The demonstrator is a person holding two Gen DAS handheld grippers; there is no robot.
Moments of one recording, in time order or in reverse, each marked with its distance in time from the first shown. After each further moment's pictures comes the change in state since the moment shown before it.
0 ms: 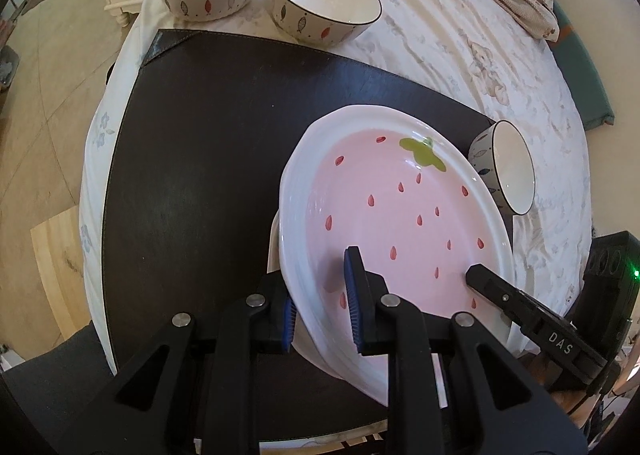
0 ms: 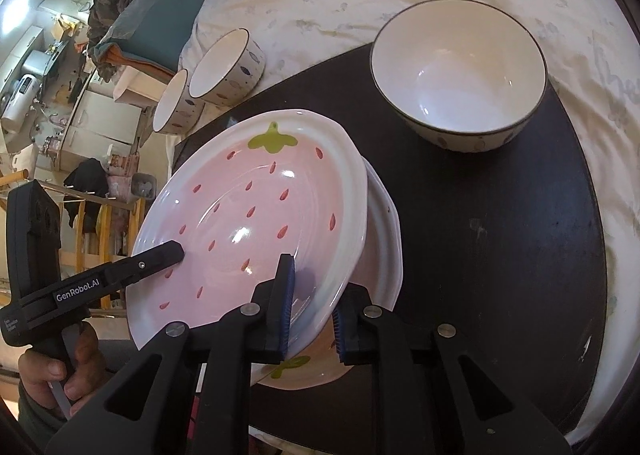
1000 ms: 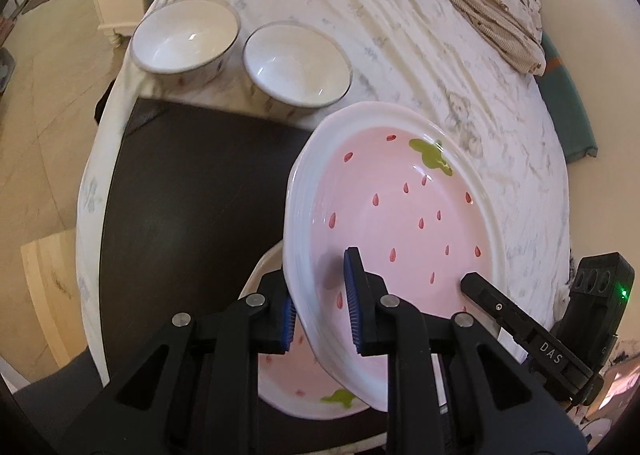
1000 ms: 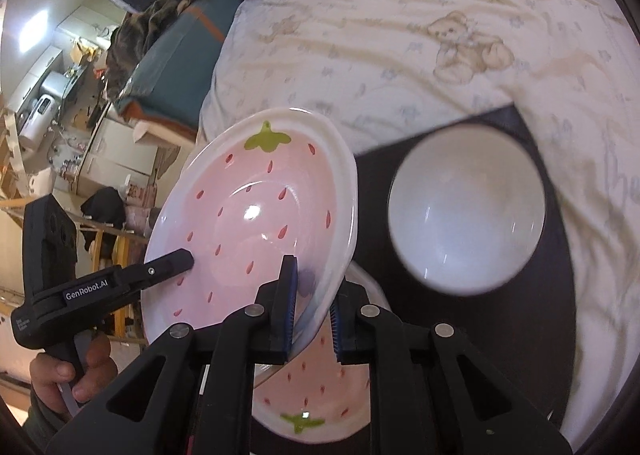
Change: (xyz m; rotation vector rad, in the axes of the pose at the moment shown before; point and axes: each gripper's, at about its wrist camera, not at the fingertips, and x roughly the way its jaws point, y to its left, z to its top) left arm -0.025 -0.016 0.047 -0.029 -0.080 -0.061; right arm -0.031 0.010 0.058 -0.028 -0.107 0.054
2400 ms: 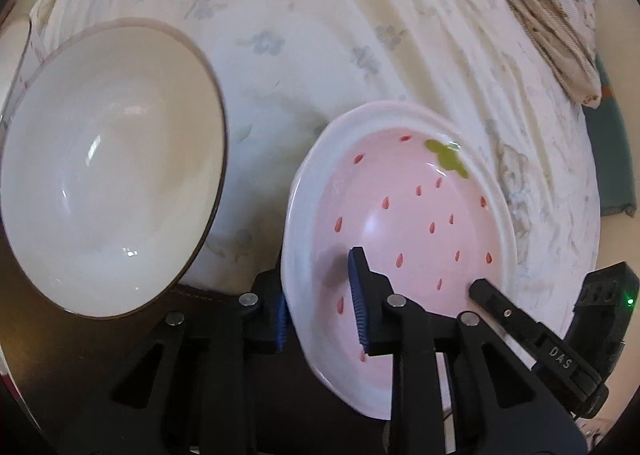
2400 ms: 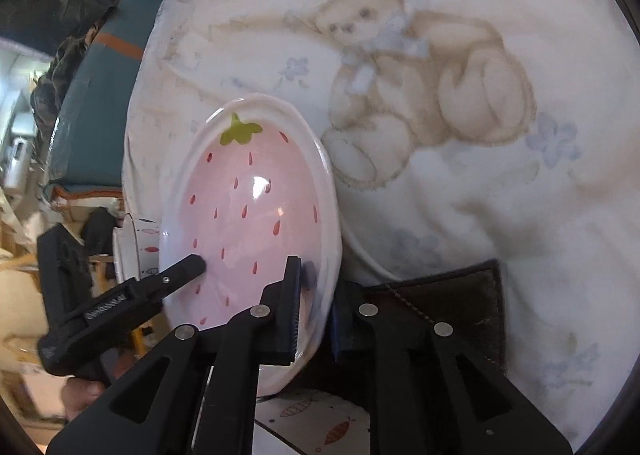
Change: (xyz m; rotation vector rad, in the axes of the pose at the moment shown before) left arm 0.163 -0.070 0.132 -0.101 0.053 0.052; right arm 0.096 -0.137 0.168 0.129 0.123 -0.010
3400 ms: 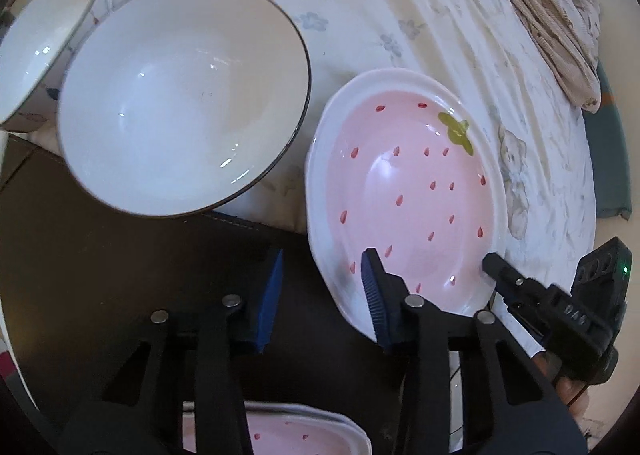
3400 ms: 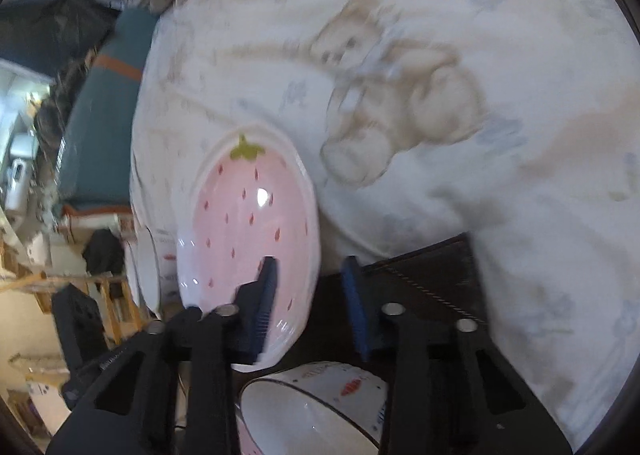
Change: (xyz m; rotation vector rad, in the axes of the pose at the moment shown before) left arm -0.012 0.025 -0.028 -0.055 0.050 -0.013; right arm -0.011 -0.003 -0.005 0.082 0.028 0.020
